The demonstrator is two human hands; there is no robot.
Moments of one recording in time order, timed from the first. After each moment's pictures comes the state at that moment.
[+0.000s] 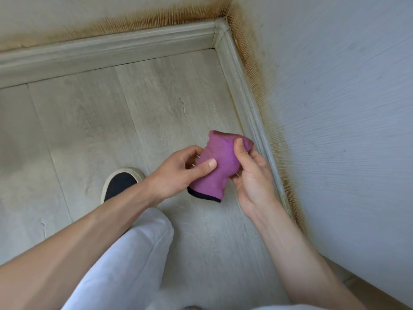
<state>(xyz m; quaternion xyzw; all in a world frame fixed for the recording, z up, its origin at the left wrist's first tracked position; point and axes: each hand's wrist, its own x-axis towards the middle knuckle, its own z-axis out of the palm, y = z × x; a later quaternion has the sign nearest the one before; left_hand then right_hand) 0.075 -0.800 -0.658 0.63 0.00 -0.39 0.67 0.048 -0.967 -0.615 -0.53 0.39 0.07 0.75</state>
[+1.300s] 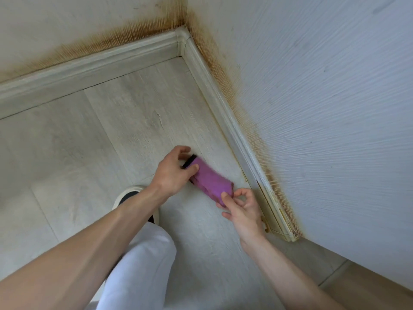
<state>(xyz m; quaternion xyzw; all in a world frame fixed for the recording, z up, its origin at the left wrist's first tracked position) 0.097 -0.840 -0.700 0.77 0.05 -0.33 0.55 -0.038 -0.991 -0.658 -0.61 0.49 0.10 0.62</state>
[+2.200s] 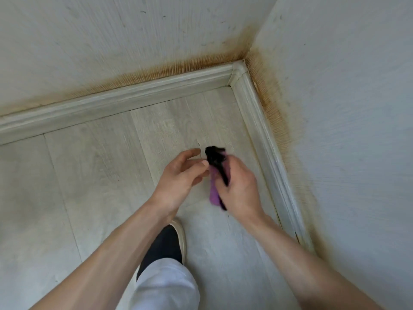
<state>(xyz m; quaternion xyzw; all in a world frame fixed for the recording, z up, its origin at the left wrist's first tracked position) 0.167 -0.787 -0.664 0.59 0.23 -0.31 0.71 0.134 -0.946 -0.687 -0.92 0.08 0.07 0.37</state>
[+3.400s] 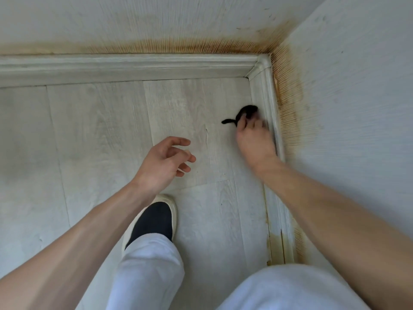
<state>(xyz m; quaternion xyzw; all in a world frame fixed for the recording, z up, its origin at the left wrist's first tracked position) 0.156 -0.745 -0.662 0.65 0.24 -0.31 0.66 0.236 -0.974 -0.692 -0.91 -0.16 0.23 -0.32</state>
